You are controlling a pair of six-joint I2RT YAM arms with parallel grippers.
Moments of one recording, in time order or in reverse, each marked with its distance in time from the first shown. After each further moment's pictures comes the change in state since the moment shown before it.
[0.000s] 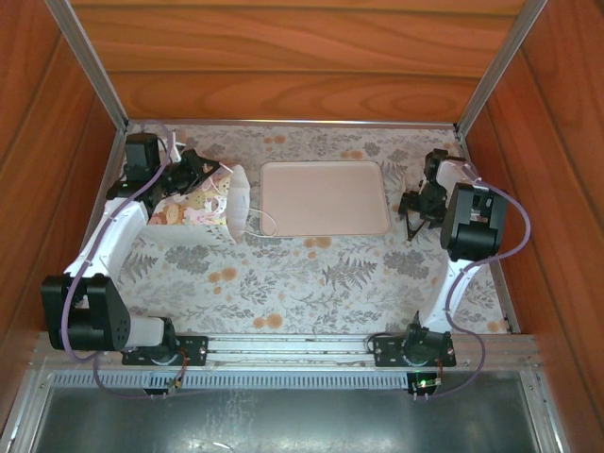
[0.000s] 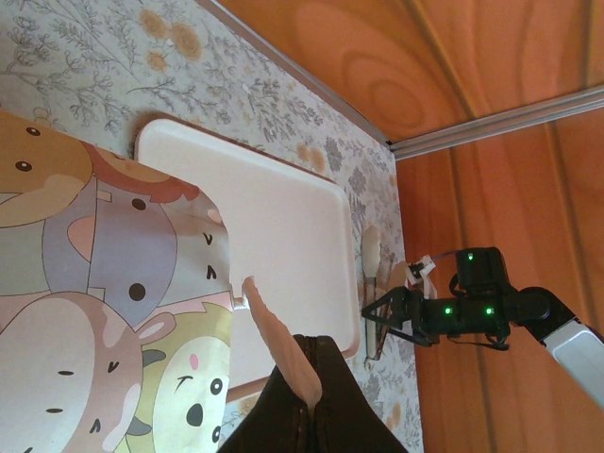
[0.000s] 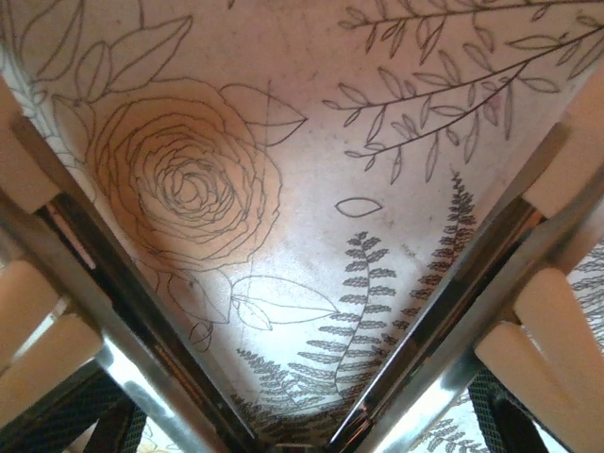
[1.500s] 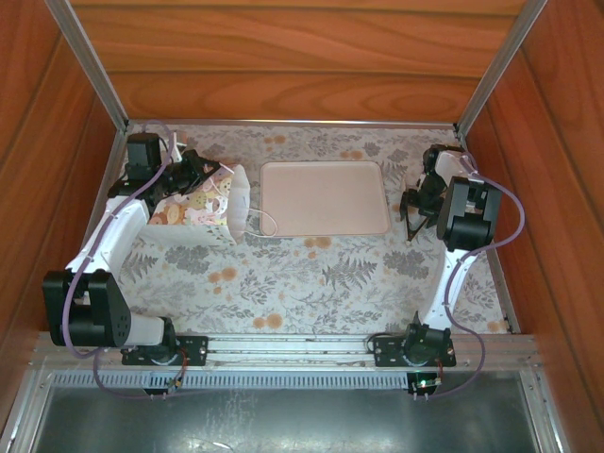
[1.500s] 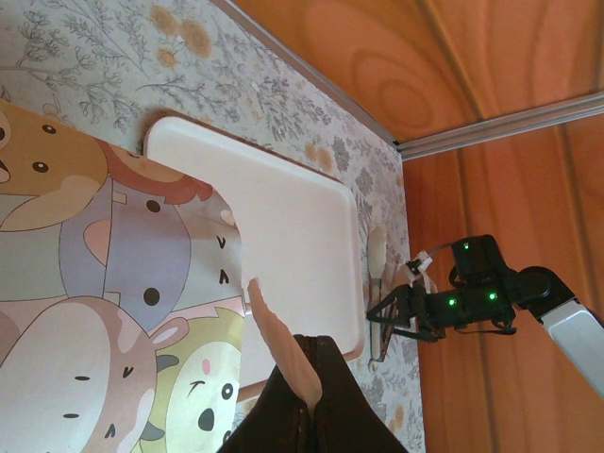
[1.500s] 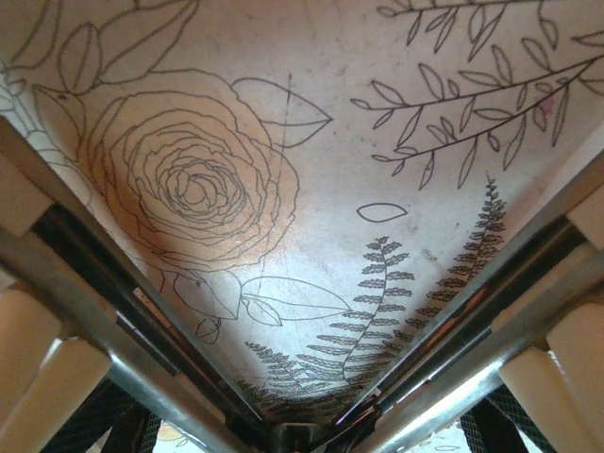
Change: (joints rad) left arm 0.000 0.020 0.003 0.000 -0.006 -0.001; right arm -0.003 0.127 0.186 -0.194 0.010 -0.014
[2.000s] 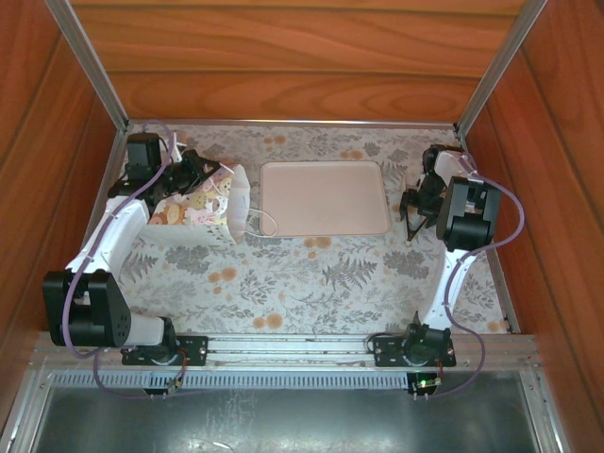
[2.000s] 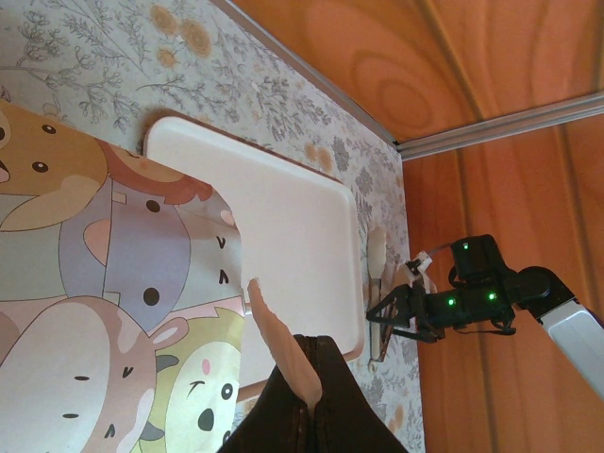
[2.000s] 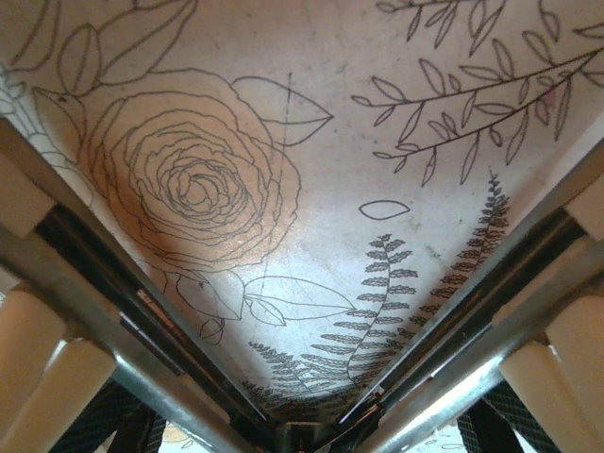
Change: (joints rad) left arm 0.000 0.000 0.000 0.000 0.000 -0.001; right arm 0.011 0.000 -0.001 0.001 0.002 0.026
